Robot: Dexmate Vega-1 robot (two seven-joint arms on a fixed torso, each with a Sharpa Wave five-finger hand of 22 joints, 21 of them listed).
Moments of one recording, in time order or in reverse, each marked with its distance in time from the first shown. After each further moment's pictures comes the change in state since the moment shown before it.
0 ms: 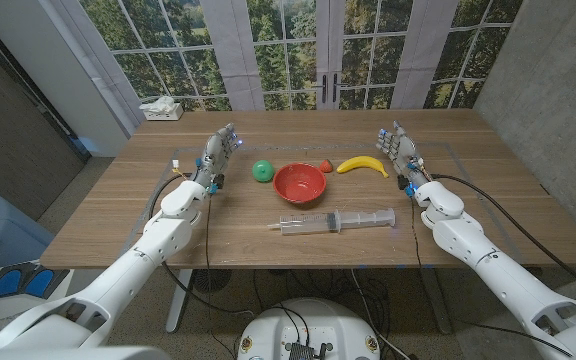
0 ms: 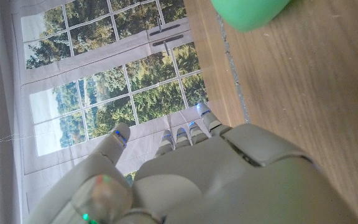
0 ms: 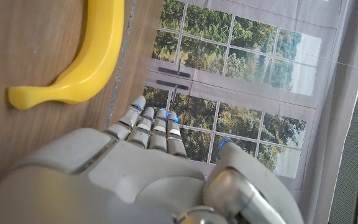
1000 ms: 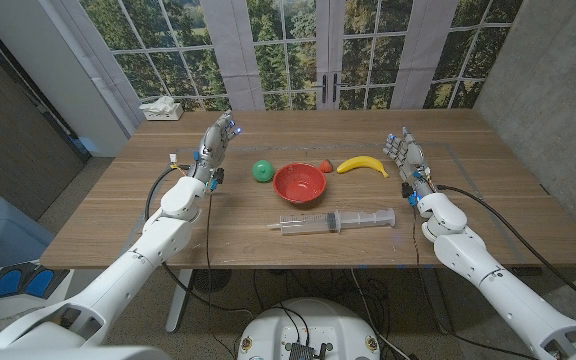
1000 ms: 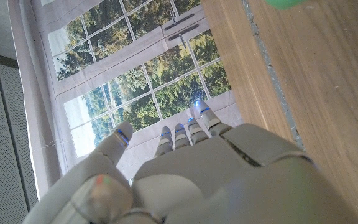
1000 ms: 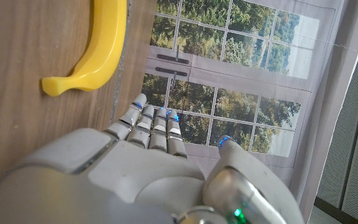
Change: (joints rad) left arm 0.032 0.029 0.004 -0.091 0.124 -0.060 0.096; left_hand 0.004 0.004 0.025 -0.051 0.007 0.037 -0.014 0.011 0.000 0.067 -0.009 0.018 0.000 0.052 -0.002 0.007 -0.024 0.052 0.006 -0.031 0.000; right arm -0.076 0.008 0.030 -0.052 -0.008 0.052 -0.068; right_hand 0.001 -0.002 0.023 -0.024 0.000 0.027 0.005 0.008 0.000 0.030 0.013 0.012 -0.017 0.029 0.018 0.000 -0.026 0.037 -0.002 -0.016 0.000
